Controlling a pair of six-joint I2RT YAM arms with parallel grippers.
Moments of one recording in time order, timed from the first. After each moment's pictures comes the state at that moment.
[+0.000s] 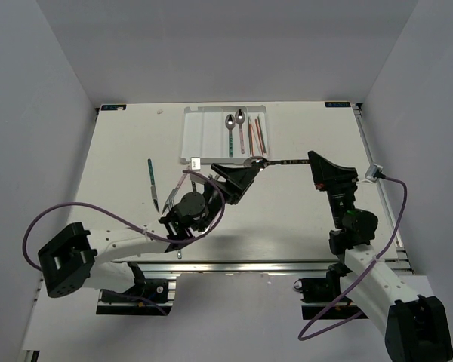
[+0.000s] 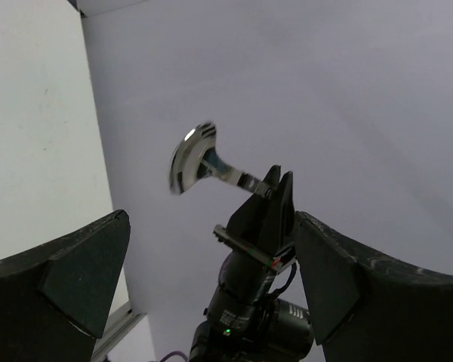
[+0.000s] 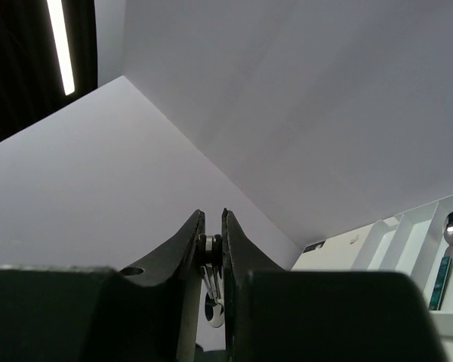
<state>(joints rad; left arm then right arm) -1.07 1.26 0.63 0.76 -0.43 -1.30 0.27 0.78 0.21 1.19 -0.07 1.08</state>
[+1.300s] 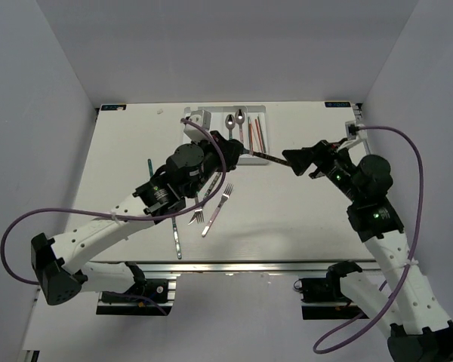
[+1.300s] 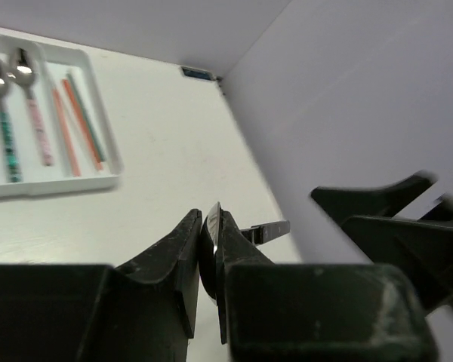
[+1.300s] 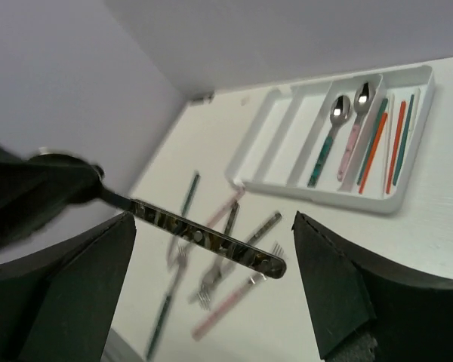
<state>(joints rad) -0.95 1.24 1.13 0.08 -0.40 -0.68 0.30 0.73 0.76 0.04 -0.27 0.62</state>
